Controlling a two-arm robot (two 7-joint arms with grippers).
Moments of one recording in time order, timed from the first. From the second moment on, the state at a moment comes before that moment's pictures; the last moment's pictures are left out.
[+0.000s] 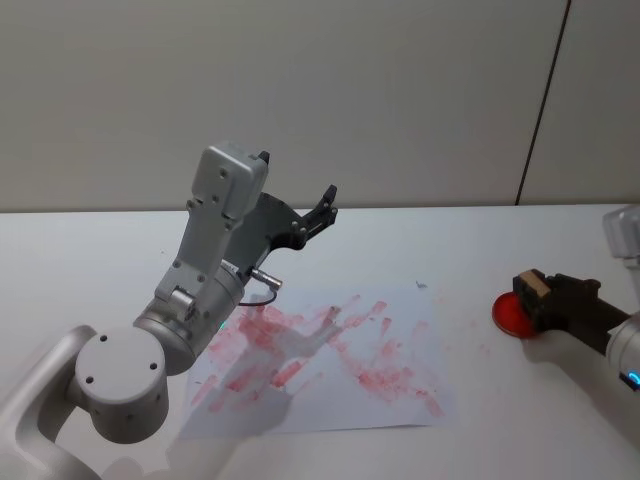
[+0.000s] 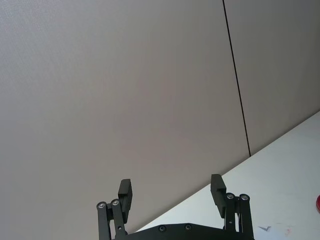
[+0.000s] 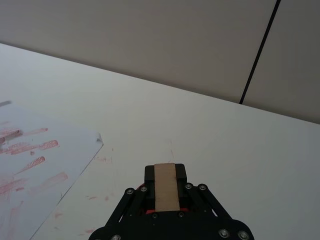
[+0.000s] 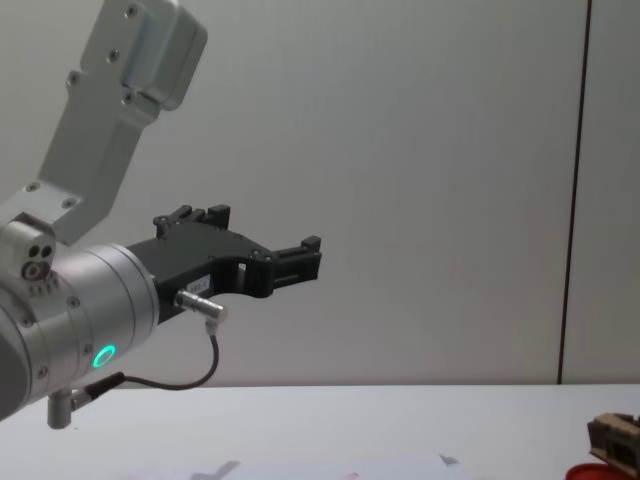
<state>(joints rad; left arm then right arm) -0.24 0.38 0.45 -1.63 -0.20 0.01 -0.01 0.18 0.36 -0.22 -1.36 0.26 0.18 0.35</state>
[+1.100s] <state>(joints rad) -0.24 0.38 0.45 -1.63 -0.20 0.01 -0.01 0.23 0.34 -0.24 -1.27 0.20 0.17 0.36</state>
